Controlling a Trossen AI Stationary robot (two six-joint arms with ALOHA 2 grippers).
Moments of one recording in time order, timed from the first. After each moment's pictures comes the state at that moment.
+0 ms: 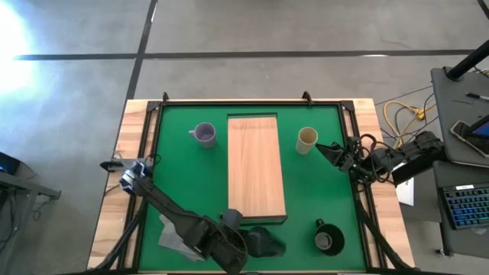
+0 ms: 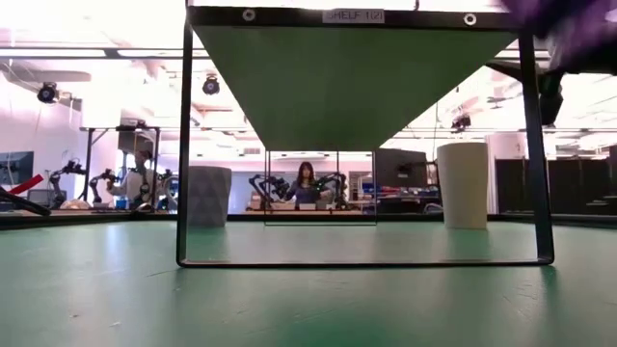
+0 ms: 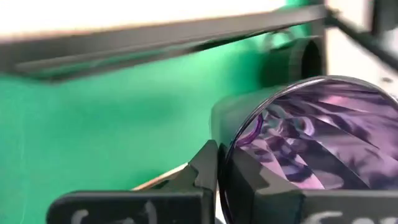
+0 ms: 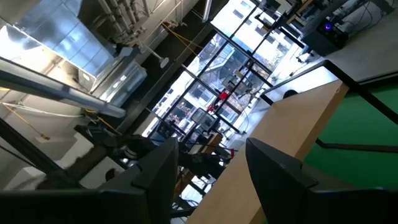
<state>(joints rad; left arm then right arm) -0.63 2.04 2.11 -1.04 -0.44 -1.93 0.39 0.17 0.01 0.48 0.74 0.71</state>
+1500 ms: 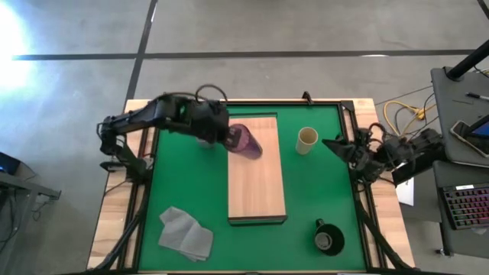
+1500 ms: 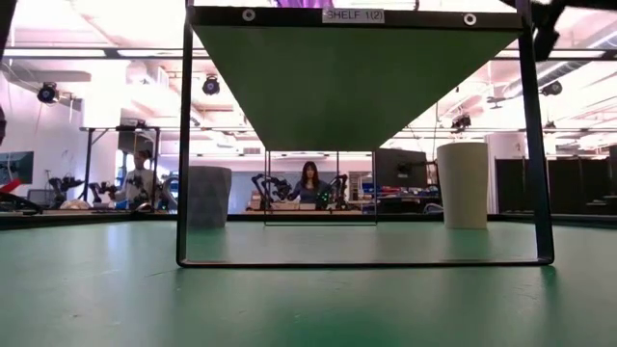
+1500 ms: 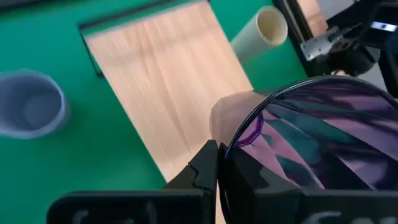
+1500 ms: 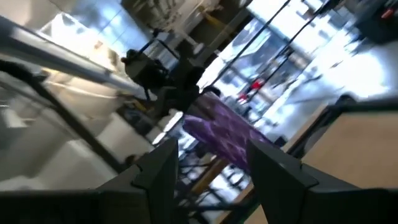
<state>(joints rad) 0.03 1.66 2.14 -1.40 -0.24 -1.05 0.39 0.27 0.31 0.33 0.59 0.65</state>
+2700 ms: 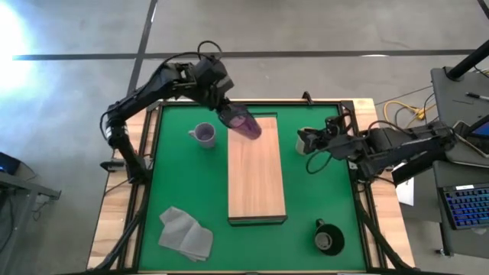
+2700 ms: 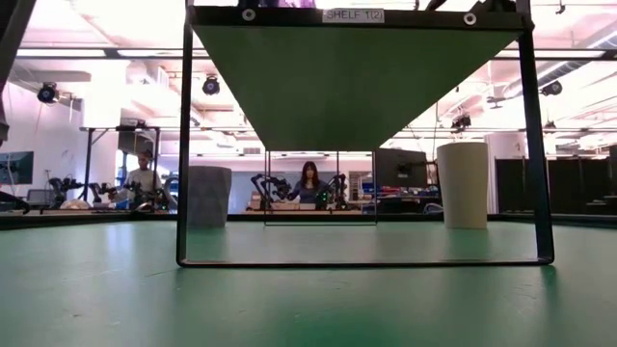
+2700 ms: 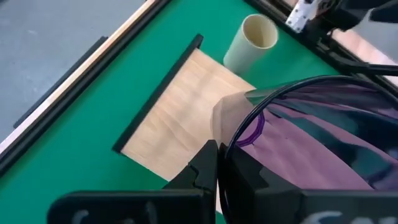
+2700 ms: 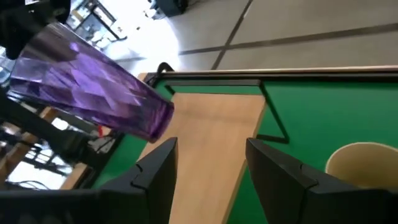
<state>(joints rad) 0.38 1.72 2.16 -1.31 0.07 -0.30 0.21 1.00 1.06 -0.71 0.80 1.13</state>
